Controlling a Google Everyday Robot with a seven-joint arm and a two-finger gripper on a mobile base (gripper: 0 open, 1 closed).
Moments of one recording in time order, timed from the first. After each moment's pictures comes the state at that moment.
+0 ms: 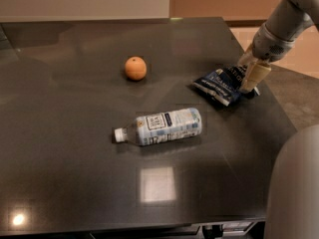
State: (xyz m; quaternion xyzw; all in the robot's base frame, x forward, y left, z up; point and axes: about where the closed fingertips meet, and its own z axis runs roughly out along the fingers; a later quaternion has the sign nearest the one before) arm 0.646 -0.260 0.851 -0.63 0.76 0.06 0.13
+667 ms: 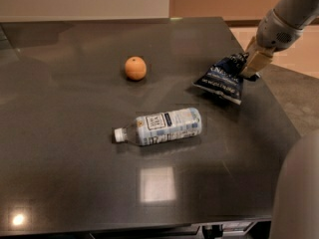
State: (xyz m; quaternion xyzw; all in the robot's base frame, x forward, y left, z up) arm 0.634 -0.247 0.892 -0.63 0.75 0.07 0.17
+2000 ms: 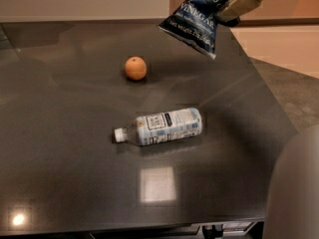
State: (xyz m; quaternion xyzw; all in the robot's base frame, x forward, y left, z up) arm 0.624 -0.152 1.043 -0.66 0.66 0.10 0.33
